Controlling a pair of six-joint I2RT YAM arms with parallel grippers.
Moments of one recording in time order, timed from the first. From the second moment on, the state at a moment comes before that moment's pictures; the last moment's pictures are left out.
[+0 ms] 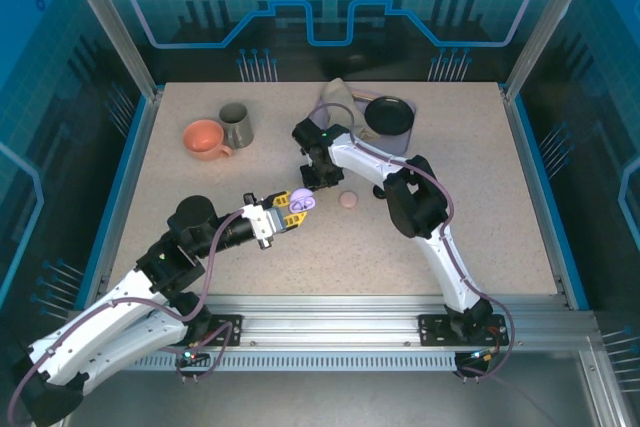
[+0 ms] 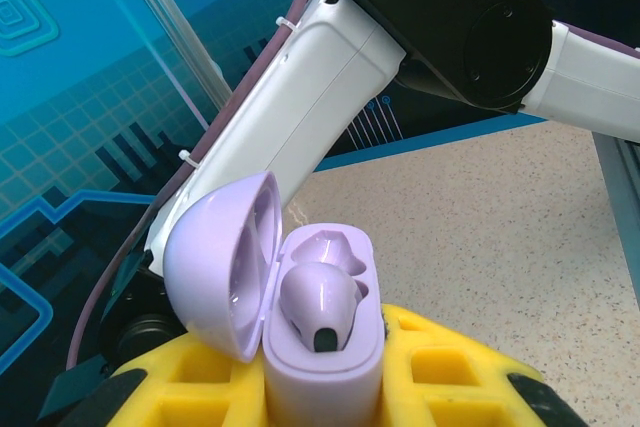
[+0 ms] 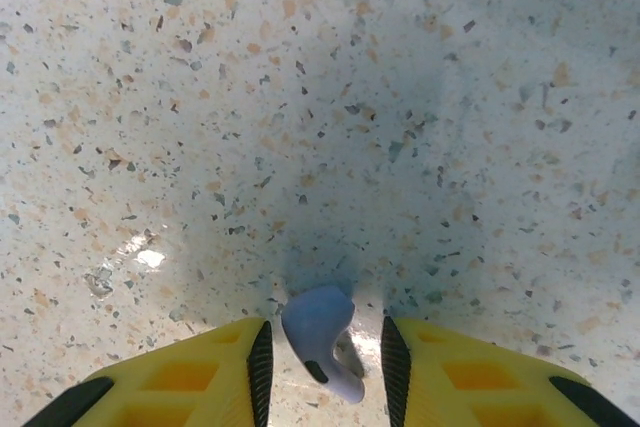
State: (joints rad) left arm -0.71 0.66 0.62 -0.01 0.36 0.49; right arm 0.69 2.38 2.01 -0.99 -0.01 0.36
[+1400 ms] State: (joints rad) left arm -0.71 0.67 0.62 -0.01 0.36 0.49; right arm 0.71 2.49 2.20 -1.12 0.03 0.26
